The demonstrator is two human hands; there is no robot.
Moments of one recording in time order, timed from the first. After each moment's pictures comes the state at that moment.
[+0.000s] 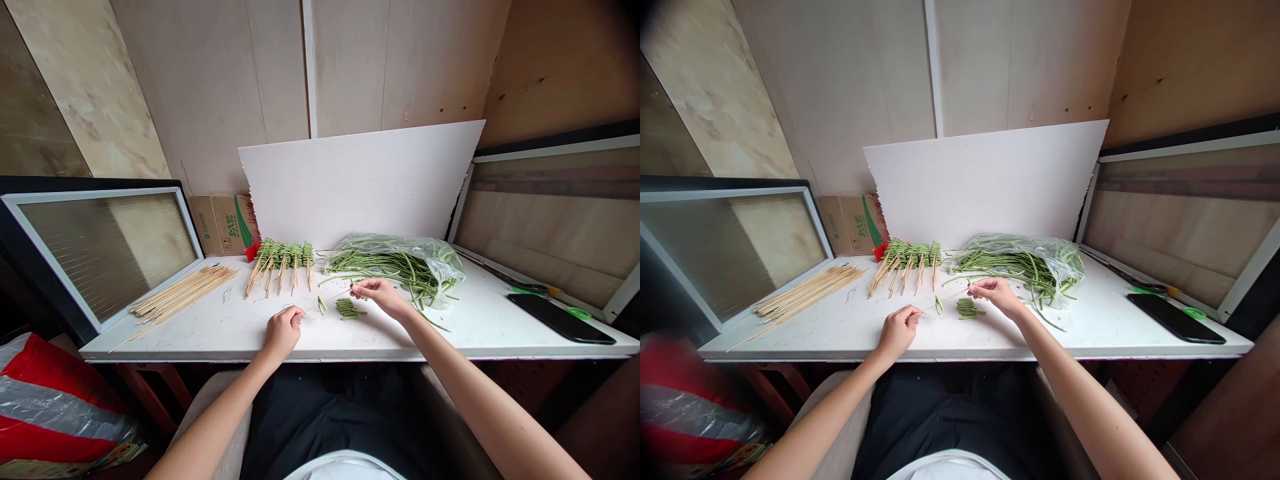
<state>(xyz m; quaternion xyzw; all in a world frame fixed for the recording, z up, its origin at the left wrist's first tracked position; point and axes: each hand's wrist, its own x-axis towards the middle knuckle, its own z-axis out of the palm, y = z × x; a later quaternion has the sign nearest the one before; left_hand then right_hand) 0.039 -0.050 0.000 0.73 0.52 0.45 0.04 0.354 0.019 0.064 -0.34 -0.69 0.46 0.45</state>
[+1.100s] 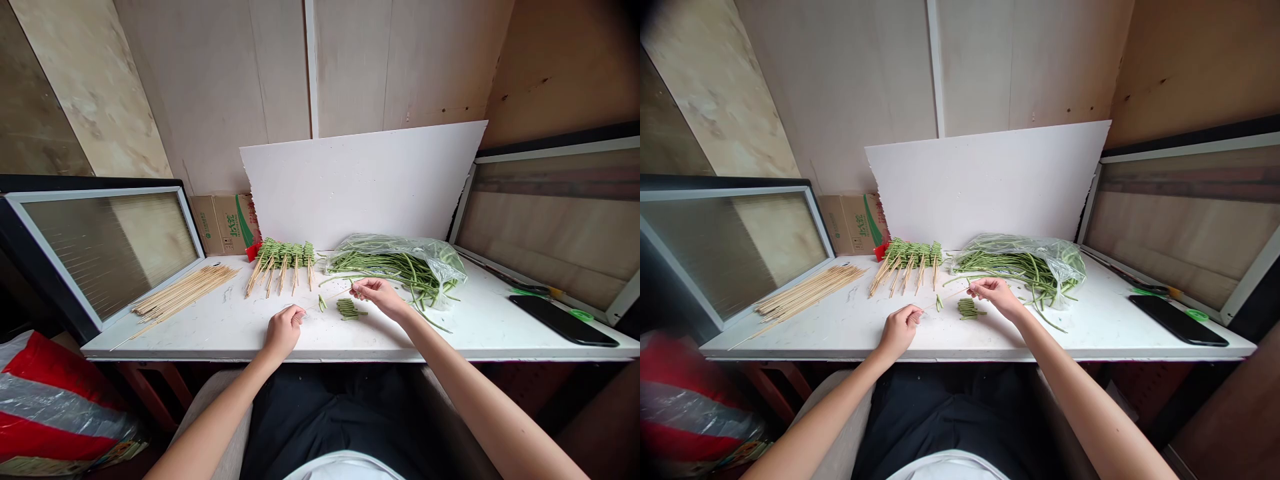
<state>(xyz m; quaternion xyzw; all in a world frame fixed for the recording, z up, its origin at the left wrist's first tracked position) 0.038 -0.049 -0.001 0.72 0.52 0.45 0.06 0.351 0.020 0.060 -0.34 -0.67 0.48 0.46</state>
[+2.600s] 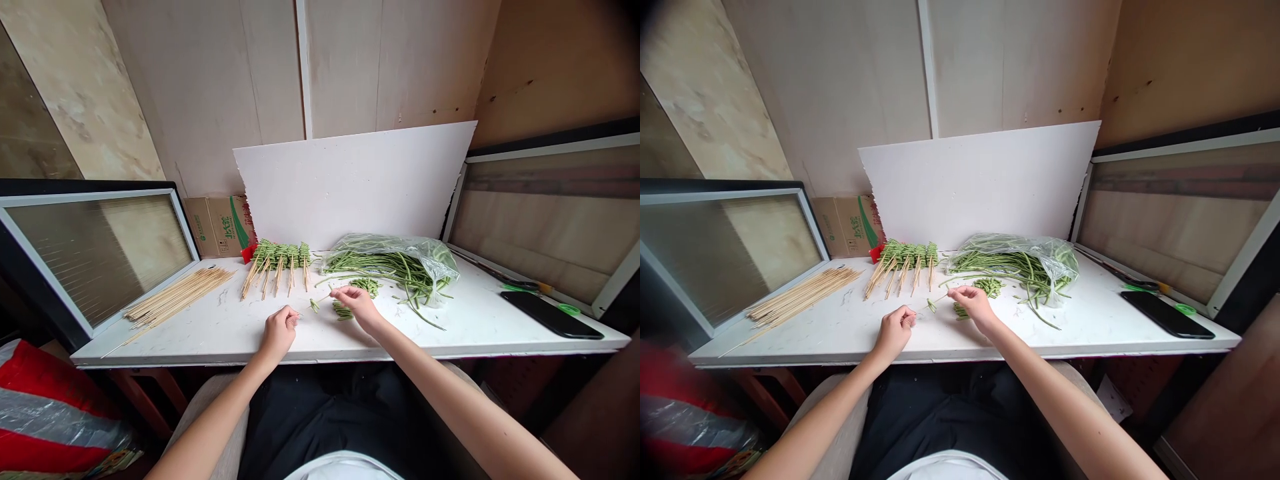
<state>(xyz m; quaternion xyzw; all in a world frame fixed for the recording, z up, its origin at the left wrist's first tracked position) 0.037 -0.044 -0.006 0.70 0.53 0.47 0.09 0.293 0.000 0.038 -0.37 -0.58 0.49 0.53</state>
